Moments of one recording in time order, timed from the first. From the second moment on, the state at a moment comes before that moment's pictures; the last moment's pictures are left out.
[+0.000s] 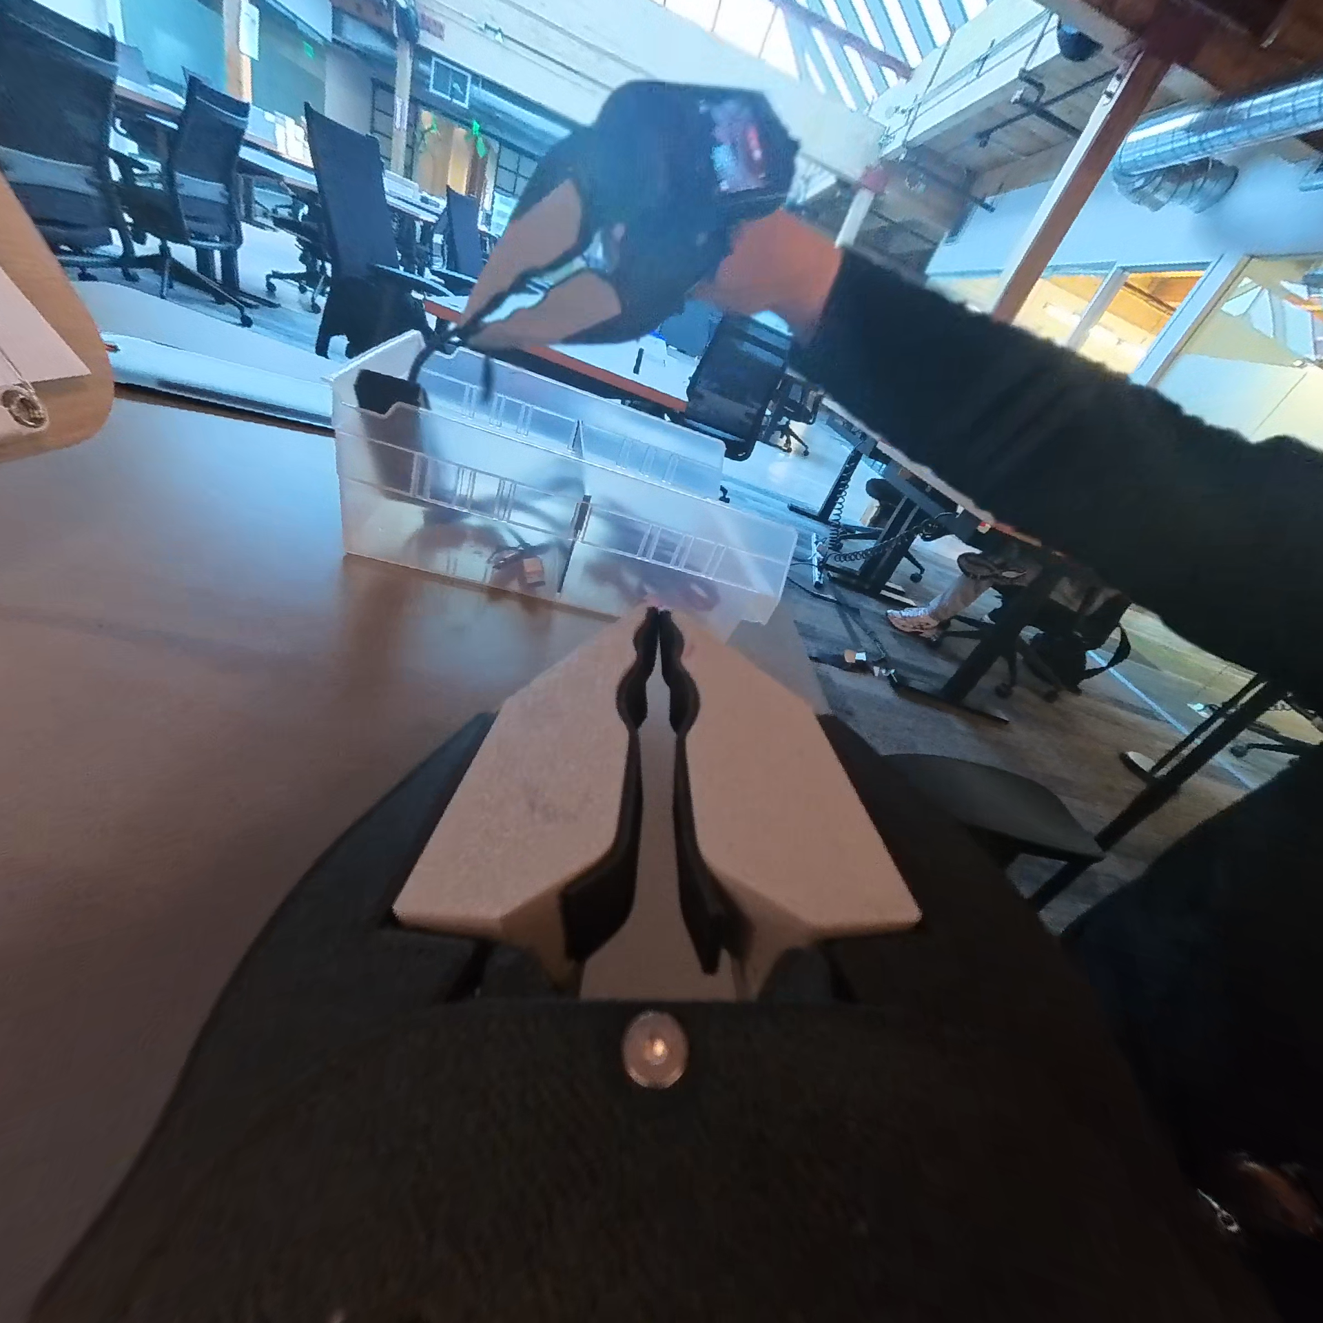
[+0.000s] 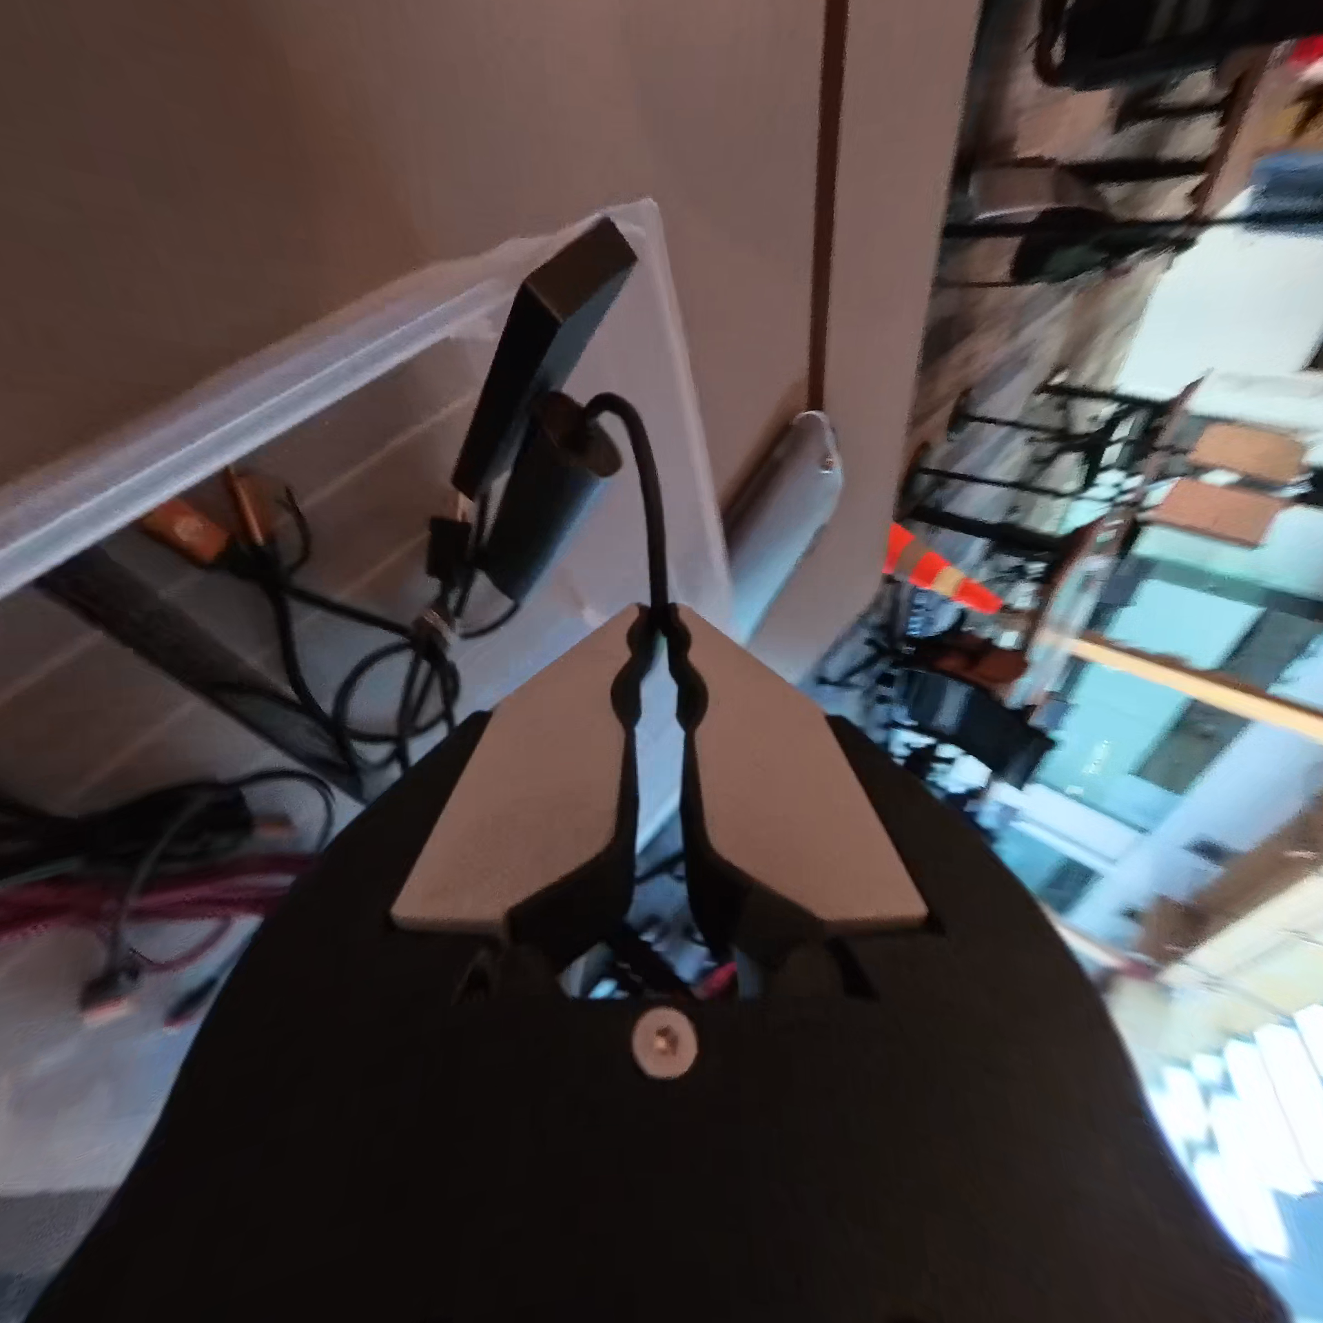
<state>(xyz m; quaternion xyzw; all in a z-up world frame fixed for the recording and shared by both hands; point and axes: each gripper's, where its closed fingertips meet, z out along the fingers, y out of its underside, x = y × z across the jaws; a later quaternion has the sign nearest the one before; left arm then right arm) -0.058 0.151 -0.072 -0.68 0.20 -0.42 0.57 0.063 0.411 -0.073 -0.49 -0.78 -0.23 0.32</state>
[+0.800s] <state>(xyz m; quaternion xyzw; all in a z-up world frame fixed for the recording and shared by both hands) -0.066 0.151 -0.066 -0.67 0.18 -0.45 0.57 0.148 0.498 -0.107 -0.77 -0.53 -0.25 0.24</state>
